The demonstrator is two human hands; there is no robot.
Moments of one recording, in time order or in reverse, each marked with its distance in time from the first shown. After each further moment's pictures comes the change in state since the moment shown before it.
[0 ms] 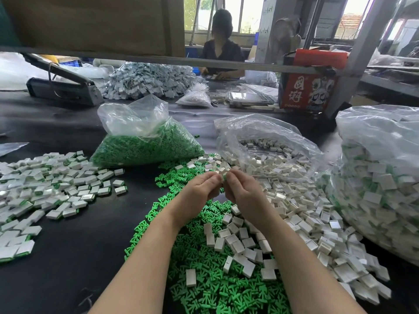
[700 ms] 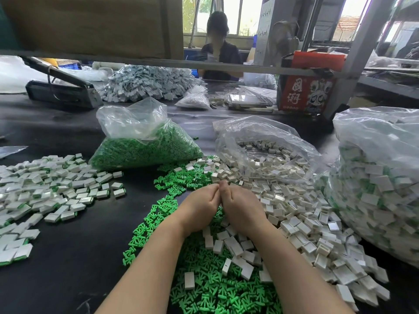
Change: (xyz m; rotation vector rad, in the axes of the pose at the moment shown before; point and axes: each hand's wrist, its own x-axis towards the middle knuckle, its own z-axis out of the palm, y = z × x) left_hand 0.003 -0.011 0.011 0.568 0.021 -0.072; right_hand -0.005 -0.002 0.012 -0.665 -0.038 0.092
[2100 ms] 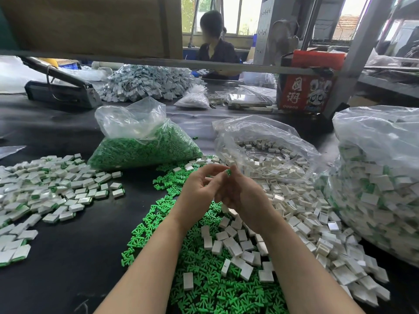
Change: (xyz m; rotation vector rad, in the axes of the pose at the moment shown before) left_hand -0.009 0.027 -0.007 -0.534 0.202 0.166; right_hand 0.001 0.003 -0.015 1.183 -0.146 0.052
